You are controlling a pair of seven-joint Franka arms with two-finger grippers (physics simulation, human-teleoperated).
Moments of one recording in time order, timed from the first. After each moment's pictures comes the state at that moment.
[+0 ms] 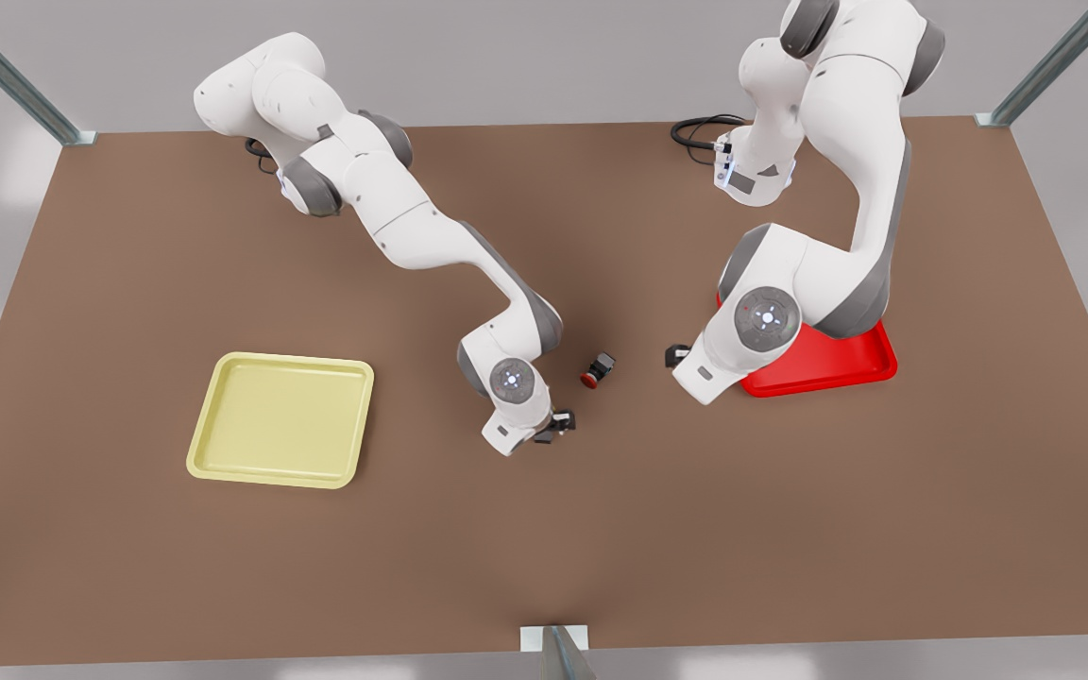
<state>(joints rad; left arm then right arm) -0.23 0.45 -0.24 -1.40 0.09 1.62 -0.42 0.73 1.15 -0.11 -0.94 0.24 2.14 0.56</state>
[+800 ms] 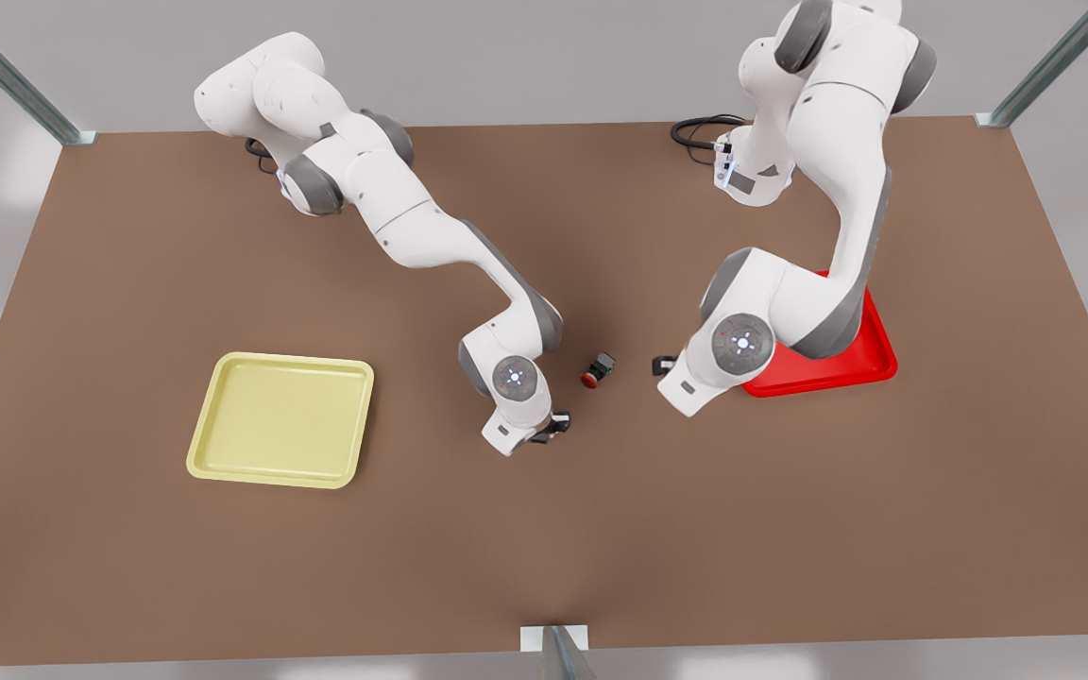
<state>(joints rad) -0.24 0.53 -0.25 -1.40 0.09 1.64 -0.46 0.75 1.15 -0.14 -0.94 0.23 2.14 0.56</state>
